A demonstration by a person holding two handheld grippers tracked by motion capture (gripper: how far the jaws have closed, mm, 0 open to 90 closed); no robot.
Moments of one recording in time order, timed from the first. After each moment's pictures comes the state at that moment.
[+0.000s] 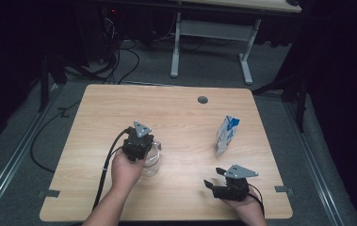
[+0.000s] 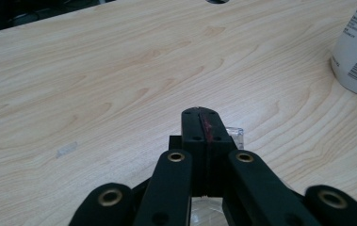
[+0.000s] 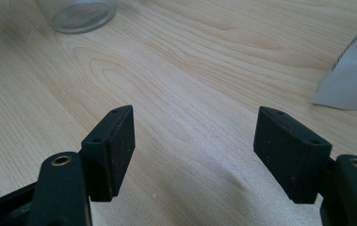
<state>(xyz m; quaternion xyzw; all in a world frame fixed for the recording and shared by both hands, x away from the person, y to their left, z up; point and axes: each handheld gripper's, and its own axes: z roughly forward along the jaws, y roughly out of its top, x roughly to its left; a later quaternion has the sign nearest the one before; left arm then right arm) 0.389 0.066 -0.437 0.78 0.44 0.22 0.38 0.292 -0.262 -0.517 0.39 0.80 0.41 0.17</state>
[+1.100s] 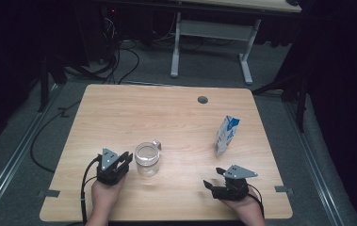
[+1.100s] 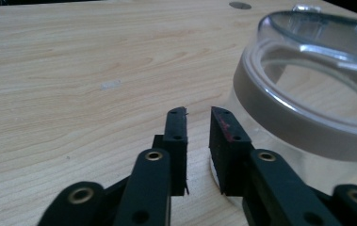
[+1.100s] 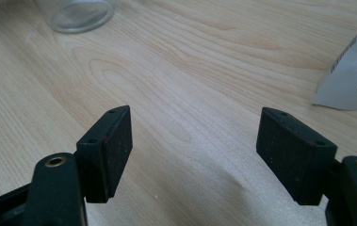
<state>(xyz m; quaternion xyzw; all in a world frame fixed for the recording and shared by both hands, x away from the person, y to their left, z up) 0.341 0.145 -0.508 0.73 0.45 0.24 0.46 0.291 -0.259 -0.515 0.40 0.80 0.41 0.18</state>
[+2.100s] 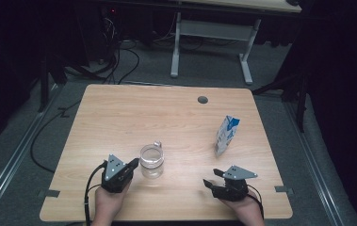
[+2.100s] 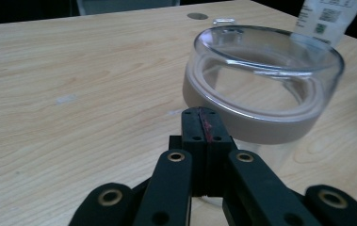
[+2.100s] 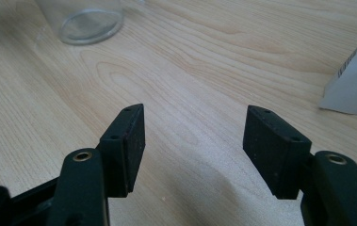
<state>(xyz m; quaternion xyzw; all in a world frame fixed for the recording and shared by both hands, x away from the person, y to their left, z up) 0.314 0.127 -0.500 0.74 0.40 0.22 0.50 0.289 -0.257 -0.516 0.39 0.80 0.42 0.18</state>
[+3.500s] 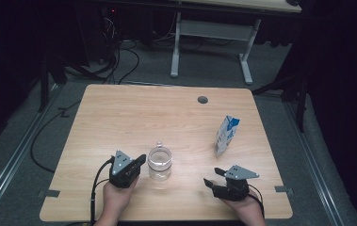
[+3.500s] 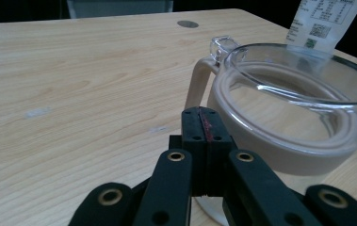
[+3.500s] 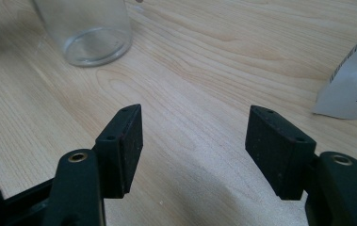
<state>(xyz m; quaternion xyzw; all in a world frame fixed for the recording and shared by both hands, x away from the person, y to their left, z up) 0.330 0.108 -0.501 0.73 0.40 0.20 0.51 0.289 -0.259 -0.513 0.39 0.80 0.42 0.18</state>
